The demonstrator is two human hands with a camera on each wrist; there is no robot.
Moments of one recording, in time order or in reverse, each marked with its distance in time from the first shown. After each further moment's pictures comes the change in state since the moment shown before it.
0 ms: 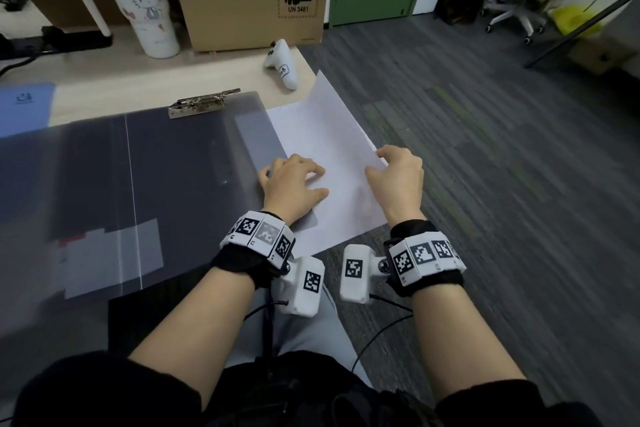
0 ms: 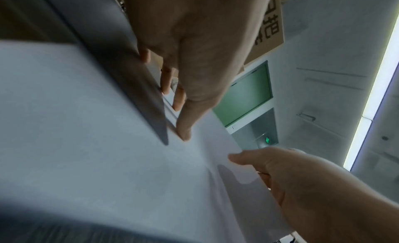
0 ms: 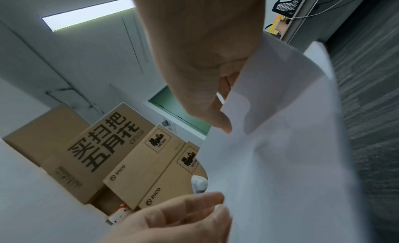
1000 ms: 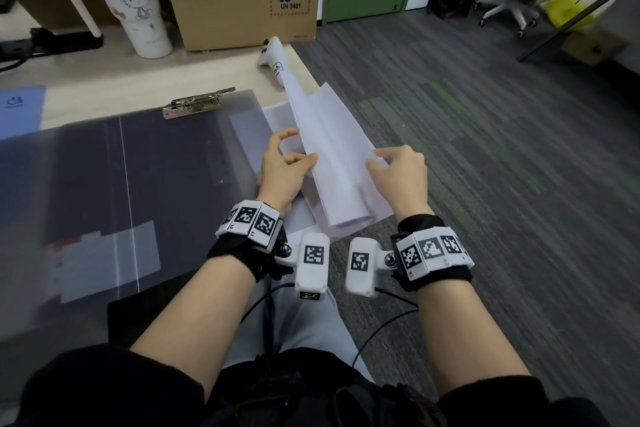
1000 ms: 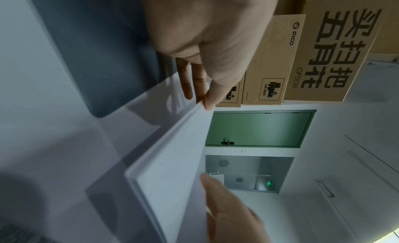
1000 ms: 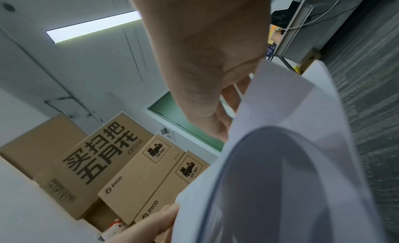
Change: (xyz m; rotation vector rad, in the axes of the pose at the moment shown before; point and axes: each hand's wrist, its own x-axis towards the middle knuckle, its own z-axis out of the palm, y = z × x) left_hand 0.013 -0.001 0.003 -1.020 0.125 -0.202; right_hand -0.003 0.000 -0.013 0.020 -0.108 0.053
